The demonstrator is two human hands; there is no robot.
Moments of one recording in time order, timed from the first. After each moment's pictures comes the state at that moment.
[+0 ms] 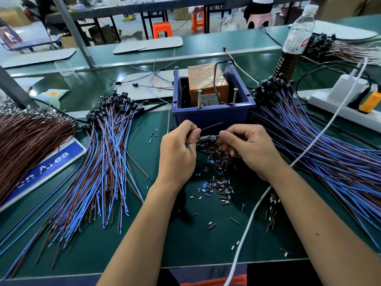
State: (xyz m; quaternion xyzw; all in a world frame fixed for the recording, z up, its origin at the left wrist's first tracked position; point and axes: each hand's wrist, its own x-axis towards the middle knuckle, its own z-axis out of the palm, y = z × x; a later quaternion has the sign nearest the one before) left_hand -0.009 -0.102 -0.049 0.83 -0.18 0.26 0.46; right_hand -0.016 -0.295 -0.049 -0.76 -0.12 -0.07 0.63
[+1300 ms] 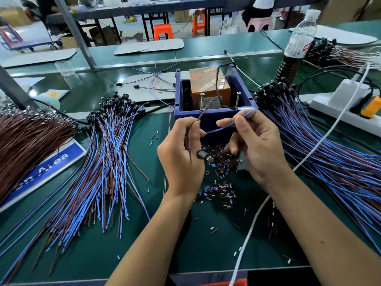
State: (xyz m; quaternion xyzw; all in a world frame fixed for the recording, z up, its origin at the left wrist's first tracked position) left_hand -0.022 -0.124 -0.046 0.73 -0.13 0.41 0.54; right_hand -0.019 -0.280 -0.038 -0.59 -0.12 -0.14 0.79
